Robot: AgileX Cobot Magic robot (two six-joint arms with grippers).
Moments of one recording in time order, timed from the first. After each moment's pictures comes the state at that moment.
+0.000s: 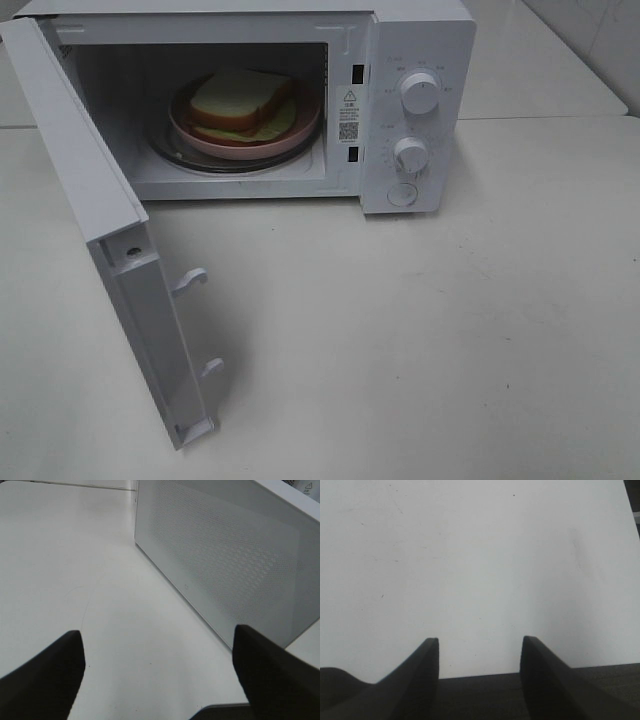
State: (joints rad) left arm -0.01 0.00 -0.51 -0.13 1.07 0.00; right arm -0.03 0.43 -0.58 -0.08 1.07 0.06
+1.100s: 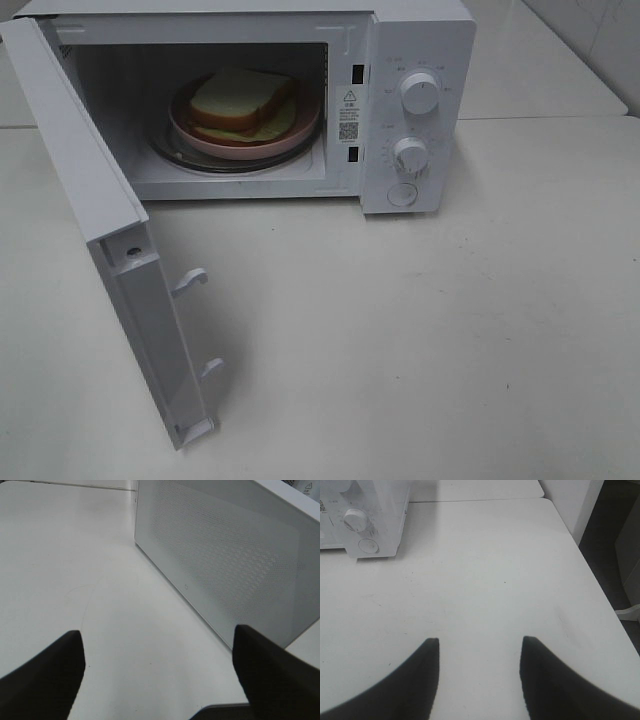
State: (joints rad) left arm -0.01 0.00 -0.51 -0.13 1.07 0.00; right arm -0.03 0.00 -0.50 -0.08 1.00 0.06
